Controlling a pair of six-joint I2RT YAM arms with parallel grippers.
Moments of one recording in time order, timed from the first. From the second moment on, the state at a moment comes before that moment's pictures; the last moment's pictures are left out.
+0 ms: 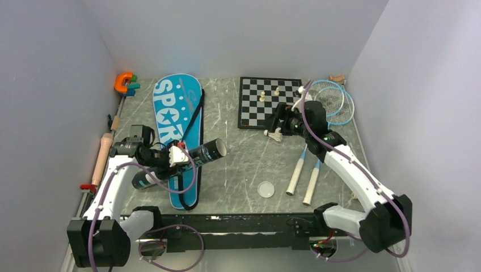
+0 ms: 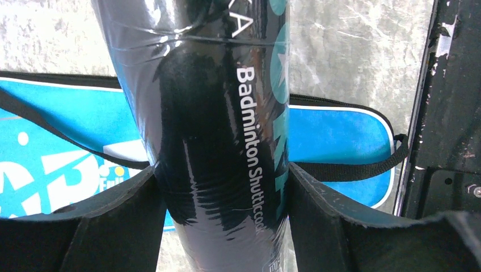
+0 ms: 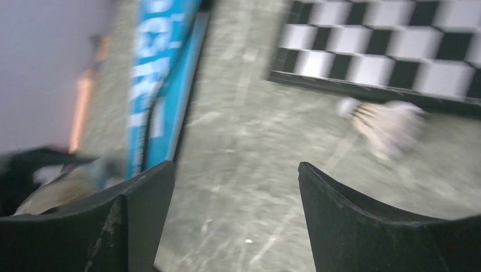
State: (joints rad) left arm 0.01 1.03 0.81 -1.03 0.78 1.41; right arm 0.42 1.12 0.94 -0.19 -0.26 0.51
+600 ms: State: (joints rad) left arm 0.00 1.01 0.79 -0.97 0.76 1.28; right arm 0.22 1.46 0.82 -0.11 -0.03 0.63
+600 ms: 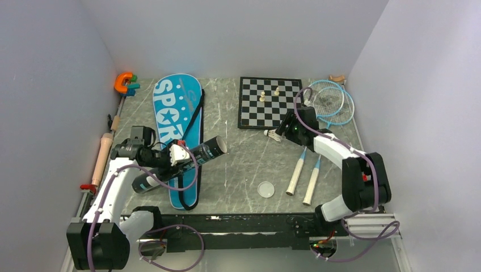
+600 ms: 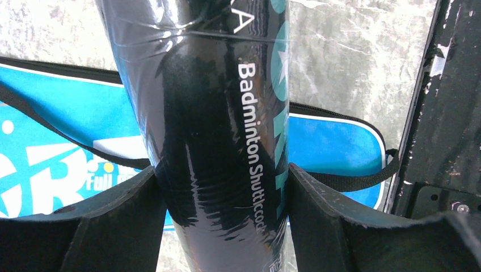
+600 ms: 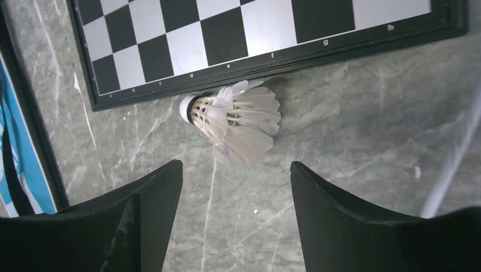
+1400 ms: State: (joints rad) left arm -0.01 0.99 0.72 -0.95 0.71 1.22; right arm 0.23 1.61 0.83 0.09 -0.19 0.67
